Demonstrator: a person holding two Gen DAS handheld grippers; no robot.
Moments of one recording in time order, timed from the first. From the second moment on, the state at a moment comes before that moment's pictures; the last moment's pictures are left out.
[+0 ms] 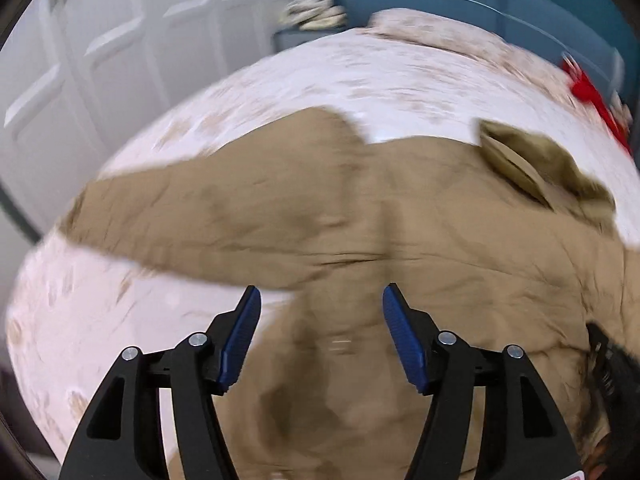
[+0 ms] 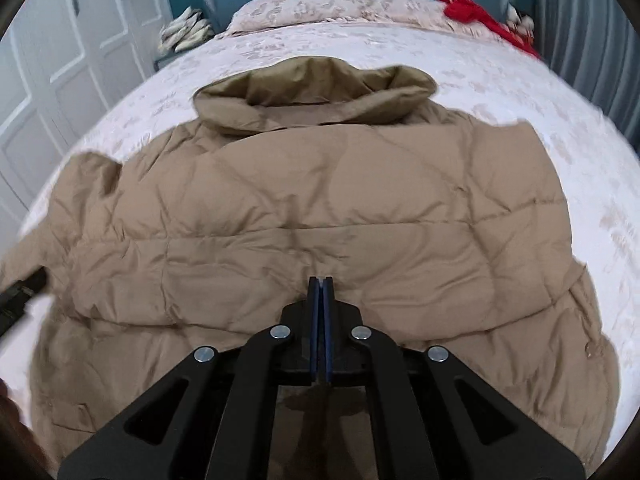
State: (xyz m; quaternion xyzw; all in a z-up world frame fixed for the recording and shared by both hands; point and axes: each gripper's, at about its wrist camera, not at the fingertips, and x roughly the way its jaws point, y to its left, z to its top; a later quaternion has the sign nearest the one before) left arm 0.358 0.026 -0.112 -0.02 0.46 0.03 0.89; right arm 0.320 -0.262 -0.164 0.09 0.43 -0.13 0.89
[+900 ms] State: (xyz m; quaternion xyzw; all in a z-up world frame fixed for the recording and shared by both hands) left arm 0.439 0.288 -0.132 -0.29 0.44 0.11 0.85; right arm 0.320 -0.253 -0.188 0.04 0.42 -0.14 0.90
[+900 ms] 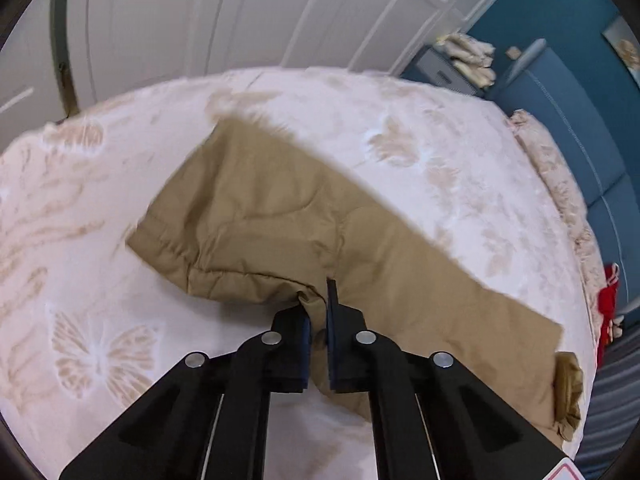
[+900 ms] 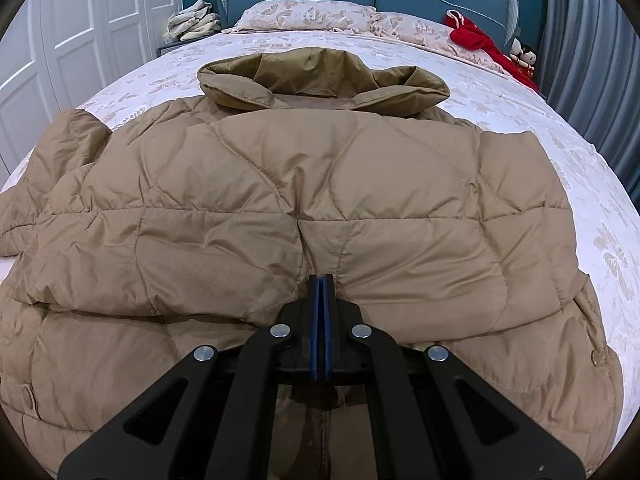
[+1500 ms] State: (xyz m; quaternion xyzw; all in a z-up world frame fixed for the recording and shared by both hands) left arm 0.356 -0.093 0.023 -0.11 0.39 -0.29 0.87; right arm 0.234 -0.292 -0.142 0.15 0.38 -0.14 0.90
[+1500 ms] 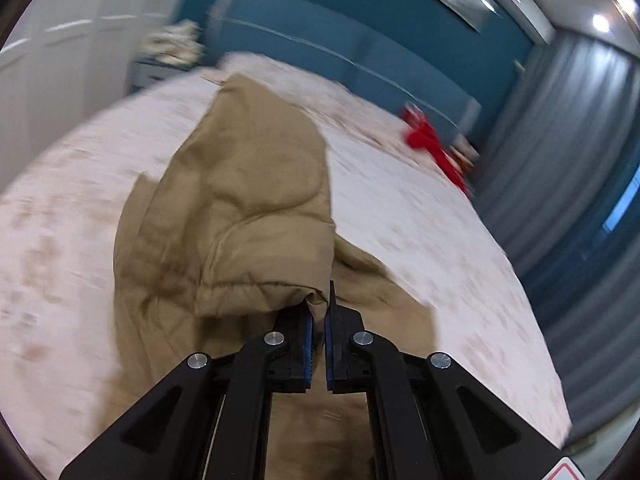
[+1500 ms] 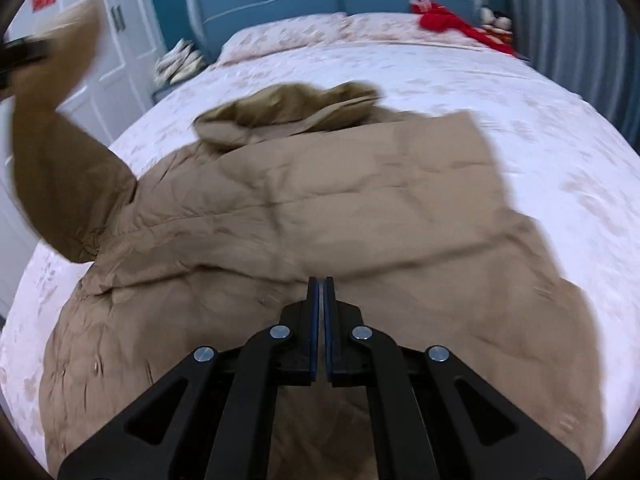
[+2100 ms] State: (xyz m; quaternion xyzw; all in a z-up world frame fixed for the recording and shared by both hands) left arm 0.311 -0.113 -0.064 -0.21 0.48 -0.26 0.81; right arm 0.139 -0.357 -0.132 0.22 0.36 -0.17 0.89
